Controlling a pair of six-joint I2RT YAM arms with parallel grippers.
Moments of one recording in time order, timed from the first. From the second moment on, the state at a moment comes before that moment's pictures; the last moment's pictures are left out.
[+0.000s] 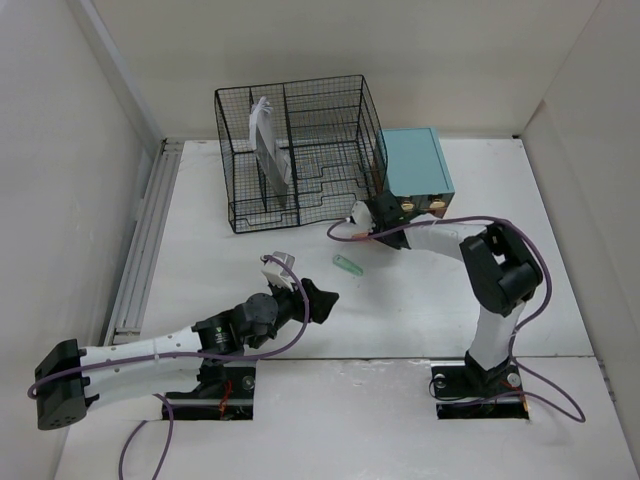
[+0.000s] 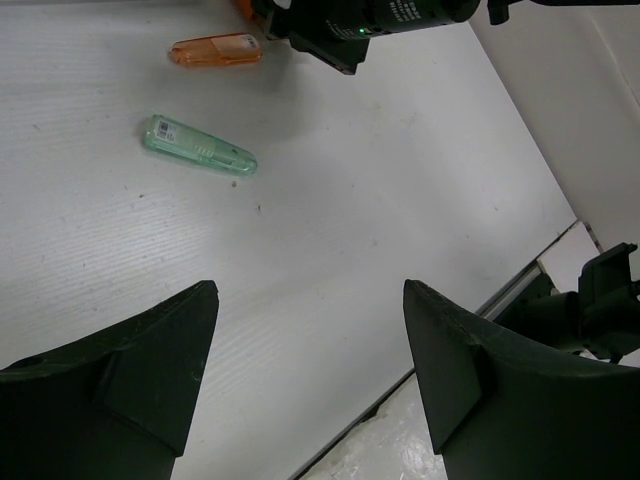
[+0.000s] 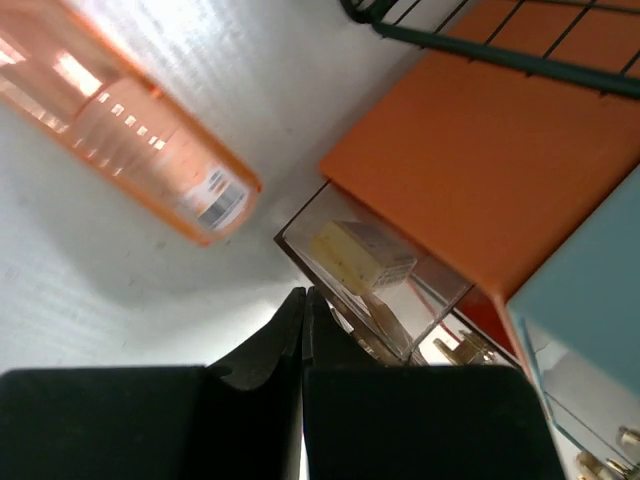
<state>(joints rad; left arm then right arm) -1.18 0.73 0.30 0.18 -0.44 -0.70 0.54 1.85 1.12 -0.30 0.34 -0.67</state>
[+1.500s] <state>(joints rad) -1.18 0.69 0.30 0.18 -0.42 -0.71 0.41 1.21 1.03 -0.37 -0.14 -0.52</state>
